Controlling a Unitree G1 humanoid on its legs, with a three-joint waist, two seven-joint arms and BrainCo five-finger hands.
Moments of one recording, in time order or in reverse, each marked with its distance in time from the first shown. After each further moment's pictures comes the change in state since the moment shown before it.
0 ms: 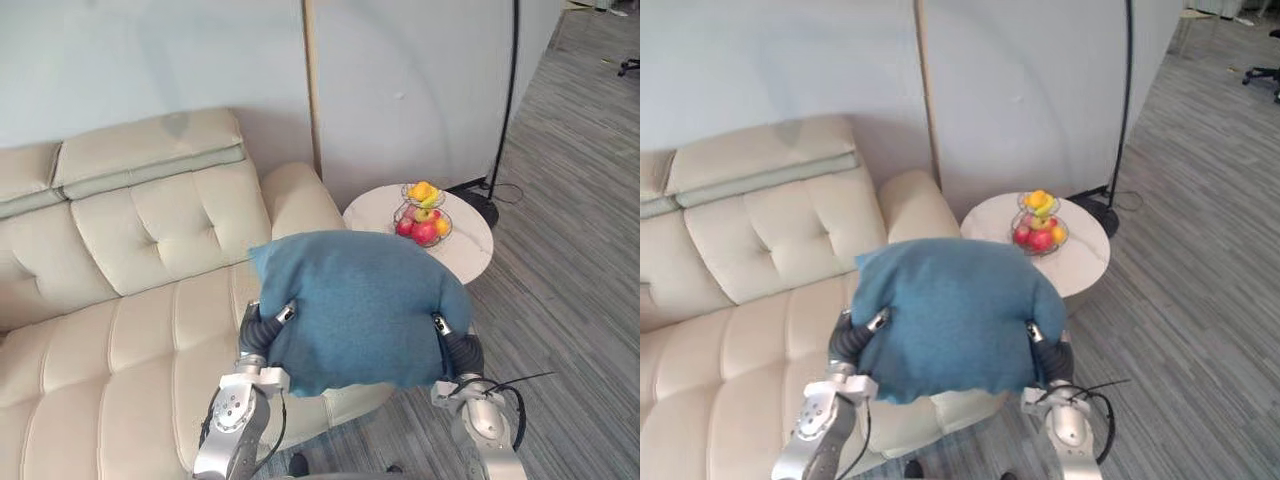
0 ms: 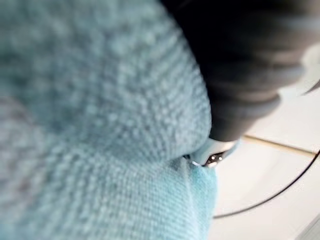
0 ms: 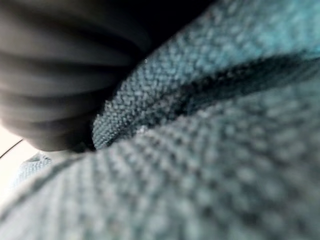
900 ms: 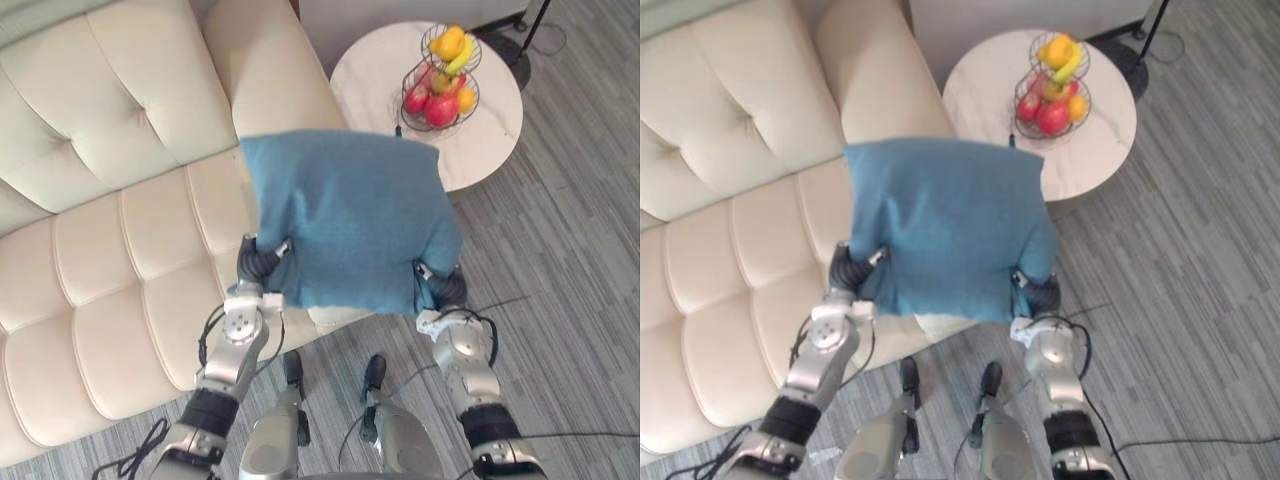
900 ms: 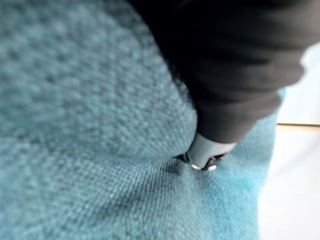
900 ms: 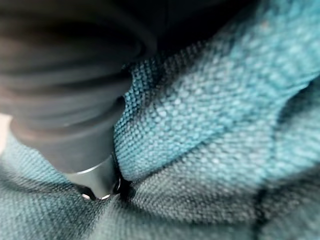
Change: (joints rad) left arm -0.347 0.038 0.043 0.265 0.088 0.012 0.064; right arm -0.278 -0.009 -0.039 0.251 0.133 0.002 -0.014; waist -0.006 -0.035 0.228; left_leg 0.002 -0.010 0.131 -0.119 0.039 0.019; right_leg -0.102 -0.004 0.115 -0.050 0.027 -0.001
